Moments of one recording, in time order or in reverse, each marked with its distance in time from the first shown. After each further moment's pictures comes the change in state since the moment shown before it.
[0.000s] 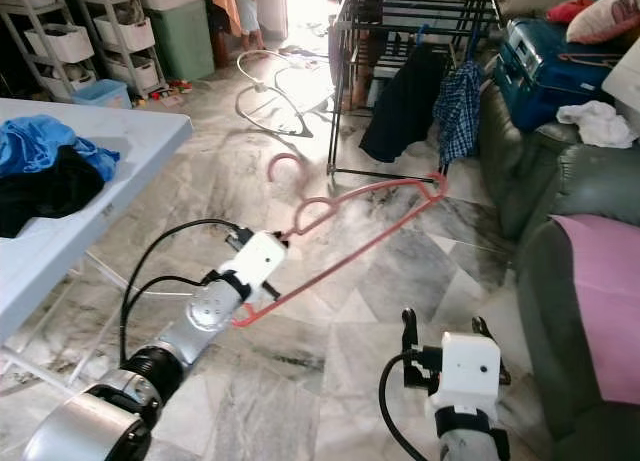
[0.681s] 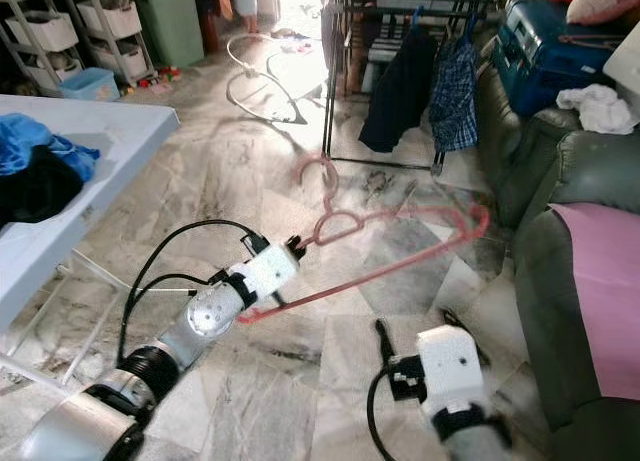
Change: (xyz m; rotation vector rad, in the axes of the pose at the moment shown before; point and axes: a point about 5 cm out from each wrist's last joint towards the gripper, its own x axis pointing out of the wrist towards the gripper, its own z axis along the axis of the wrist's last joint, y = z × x) left arm -0.005 -0.004 0.001 0.259 -0.067 -0.122; right arm -0.010 -0.001 0.025 -0.208 0.028 0.409
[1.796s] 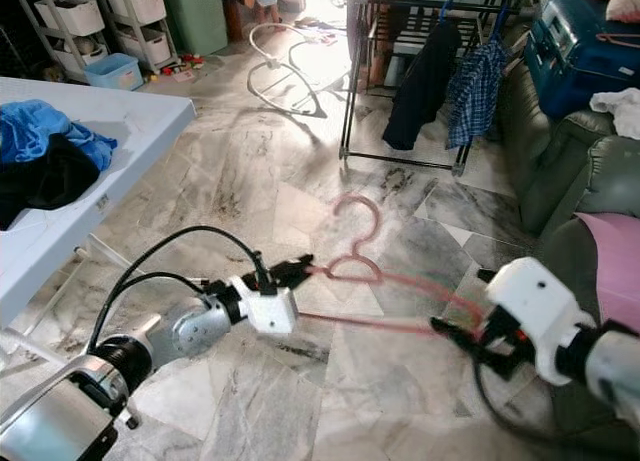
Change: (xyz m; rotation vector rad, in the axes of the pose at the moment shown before) left arm -0.020 -0.011 0.014 0.352 -0.349 -0.136; right arm 0.003 -0.107 0.040 -0.231 0.222 0.353
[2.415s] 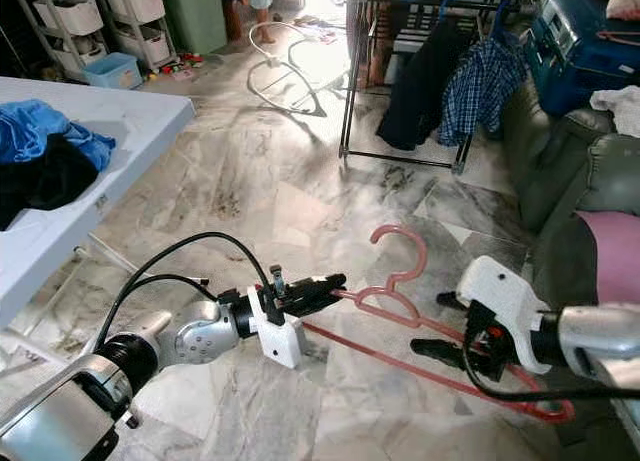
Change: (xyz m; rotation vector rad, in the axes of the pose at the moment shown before) left arm 0.007 -0.005 0.028 0.021 -0.233 -0.036; right arm 0.026 0.000 0.004 0.017 0.079 0.366
